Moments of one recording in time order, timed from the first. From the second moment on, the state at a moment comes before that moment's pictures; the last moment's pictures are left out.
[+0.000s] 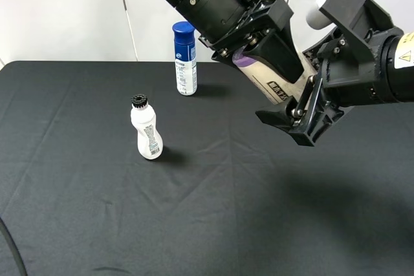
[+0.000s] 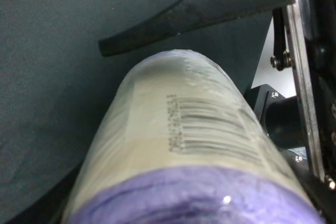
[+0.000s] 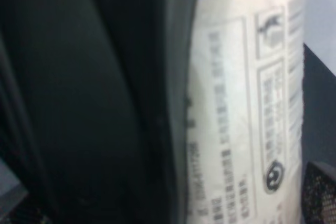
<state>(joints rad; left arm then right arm) -0.71 1.86 -1.56 -0.80 0.88 0.56 0.65 1.07 -0.67 0.07 0.31 -0.40</state>
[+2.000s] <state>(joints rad) -0.69 1.85 -1.56 -0.81 0.83 0.56 0.65 1.08 -0.67 0.05 0.35 -0.41</state>
